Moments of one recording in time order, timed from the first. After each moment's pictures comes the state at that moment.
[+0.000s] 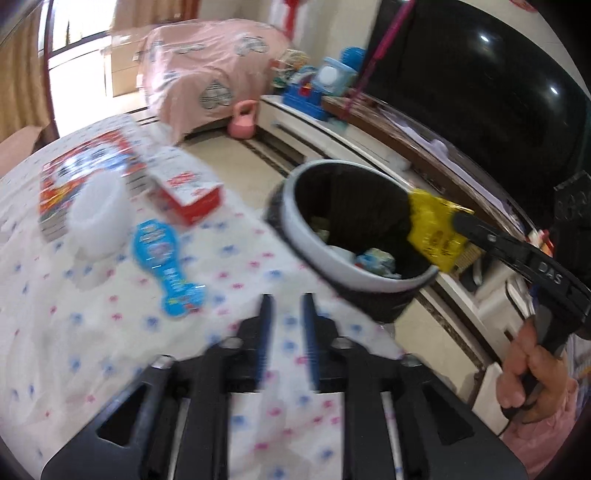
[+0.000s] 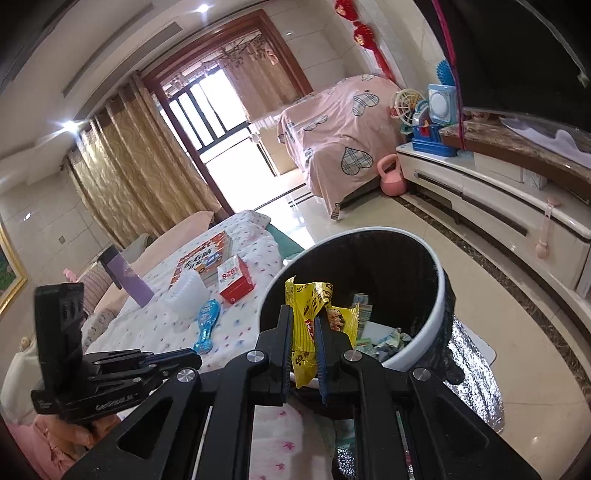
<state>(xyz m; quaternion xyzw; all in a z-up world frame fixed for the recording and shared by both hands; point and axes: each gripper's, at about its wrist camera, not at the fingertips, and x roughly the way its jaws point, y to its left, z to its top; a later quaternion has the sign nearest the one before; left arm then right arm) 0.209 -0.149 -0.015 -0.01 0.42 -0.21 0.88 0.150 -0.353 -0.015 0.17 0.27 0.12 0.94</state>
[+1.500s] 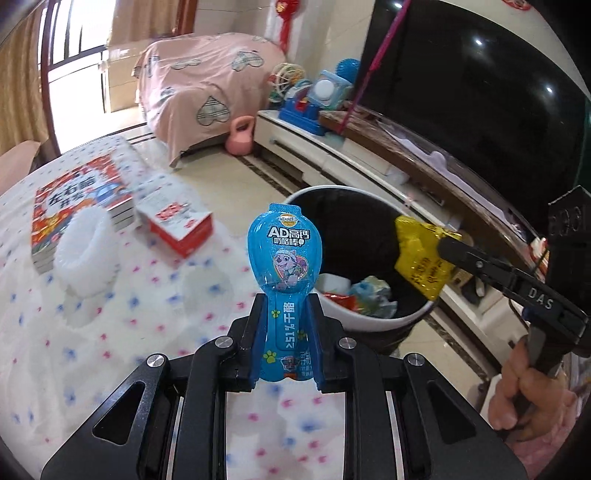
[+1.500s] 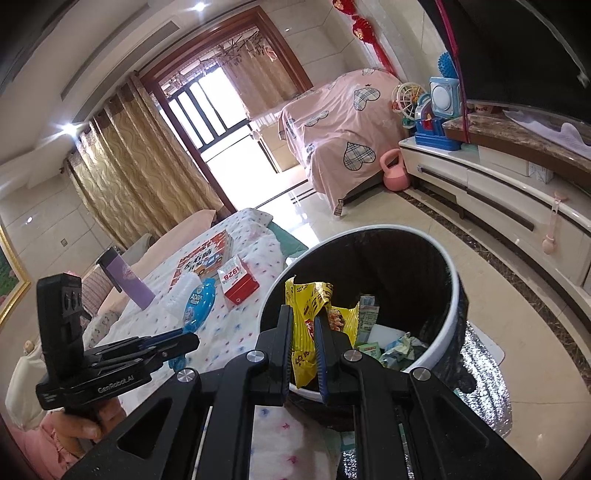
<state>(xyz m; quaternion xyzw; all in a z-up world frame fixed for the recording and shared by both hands) 0.230 -0.180 0.000 0.00 0.40 -0.23 0.89 0.165 -0.360 -0.020 0.18 0.28 0.12 0.93</state>
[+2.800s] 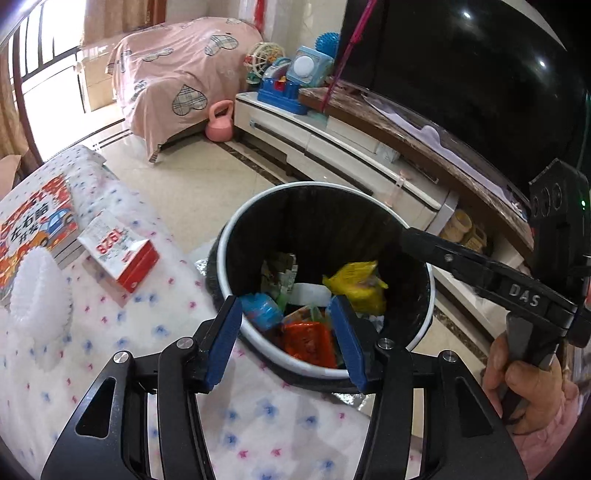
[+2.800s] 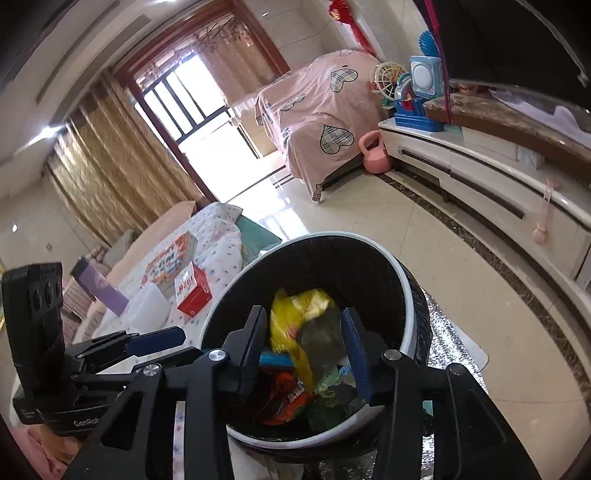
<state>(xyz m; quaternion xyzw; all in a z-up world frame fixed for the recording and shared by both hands) 0.263 -0.232 -0.005 0.04 0.43 -0.24 0.87 0.205 -0.395 -0.031 0.20 0.32 0.10 0.92</state>
